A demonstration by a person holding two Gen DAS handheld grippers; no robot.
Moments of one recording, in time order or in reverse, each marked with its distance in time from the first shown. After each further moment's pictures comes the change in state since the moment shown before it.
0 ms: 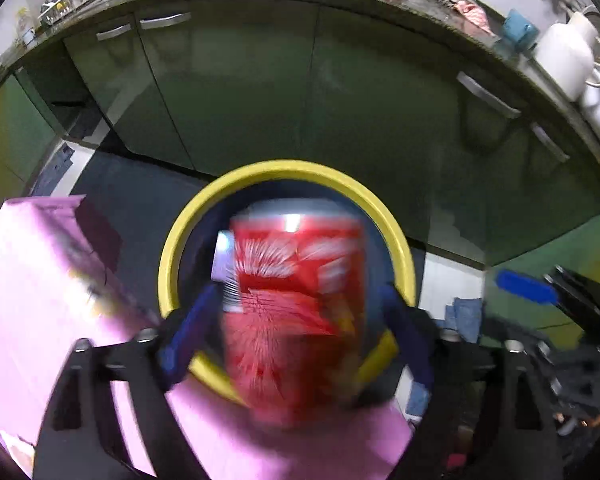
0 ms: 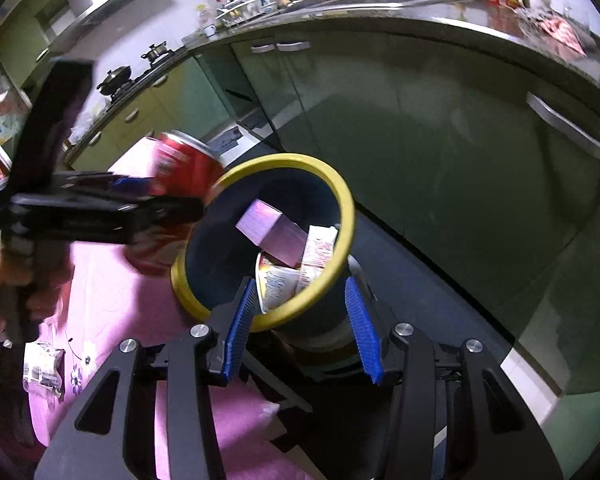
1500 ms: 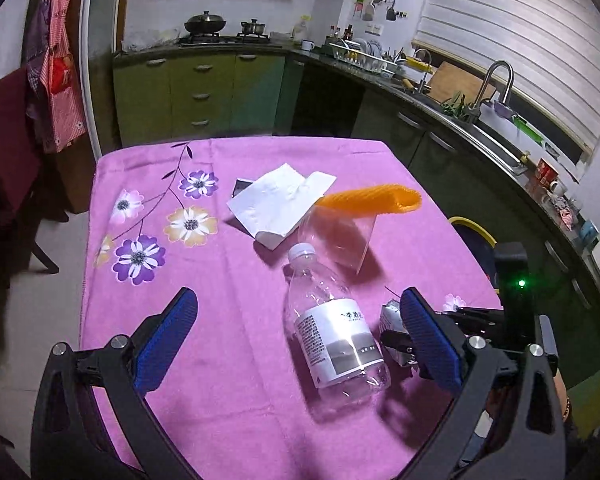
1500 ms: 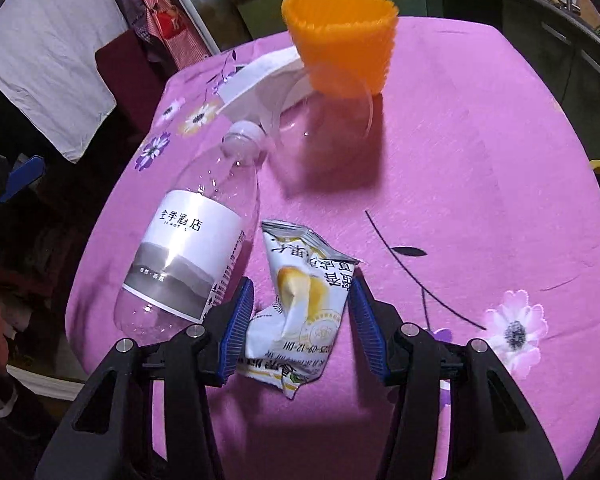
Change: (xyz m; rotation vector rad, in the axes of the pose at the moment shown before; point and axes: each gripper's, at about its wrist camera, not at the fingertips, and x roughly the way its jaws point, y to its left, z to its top) left arm -0.285 0.157 -0.444 -0.708 -0.464 0.313; right arm 0.080 0.376 -0.144 -0.554 0.318 0.310
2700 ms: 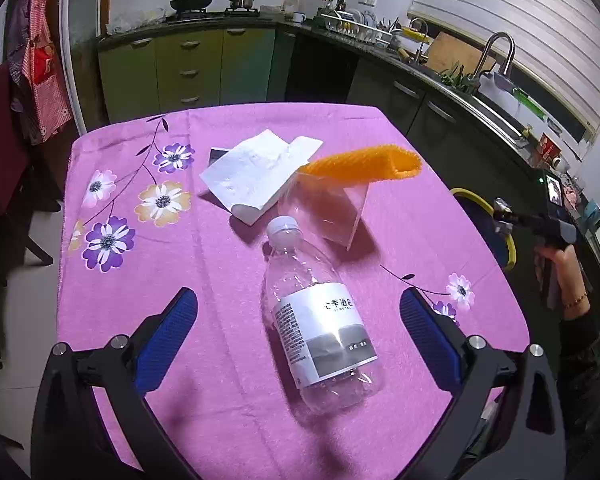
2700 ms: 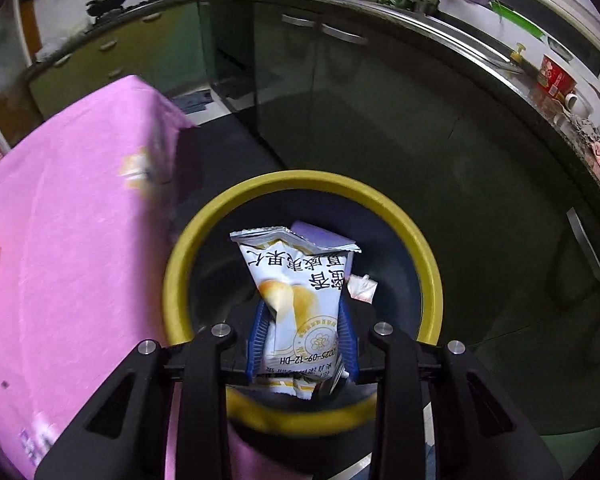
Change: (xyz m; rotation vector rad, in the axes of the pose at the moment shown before) left arm 0.039 -0.019 -0.005 0.028 0.104 -0.005; right arm -0.087 -0.295 0.032 0.361 -0.130 -0.622
